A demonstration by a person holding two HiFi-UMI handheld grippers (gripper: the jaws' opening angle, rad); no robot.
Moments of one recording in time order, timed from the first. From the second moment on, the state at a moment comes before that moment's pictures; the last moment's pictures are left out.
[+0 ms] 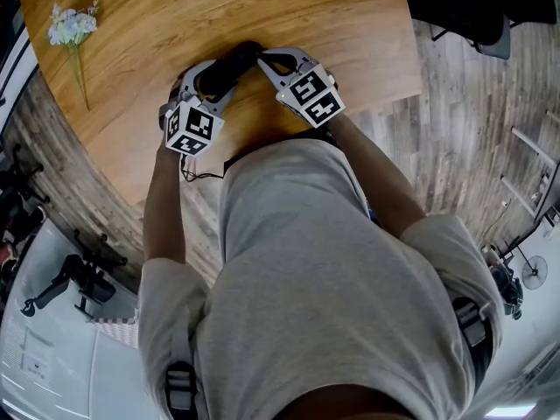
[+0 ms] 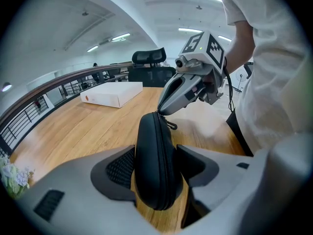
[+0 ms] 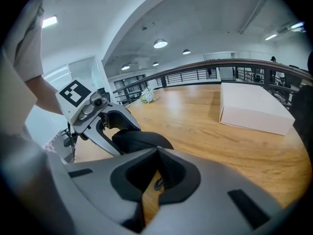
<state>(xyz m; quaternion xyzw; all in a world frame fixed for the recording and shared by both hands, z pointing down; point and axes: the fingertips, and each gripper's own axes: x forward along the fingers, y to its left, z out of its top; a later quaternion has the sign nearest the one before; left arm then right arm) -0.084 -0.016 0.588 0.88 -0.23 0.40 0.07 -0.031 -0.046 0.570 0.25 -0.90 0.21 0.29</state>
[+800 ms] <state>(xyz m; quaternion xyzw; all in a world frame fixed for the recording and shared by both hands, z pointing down) -0.080 -0.023 0.600 0.89 -0.28 0.35 0.01 -0.035 -0.041 0.563 0.25 -0.89 0.22 0.30</state>
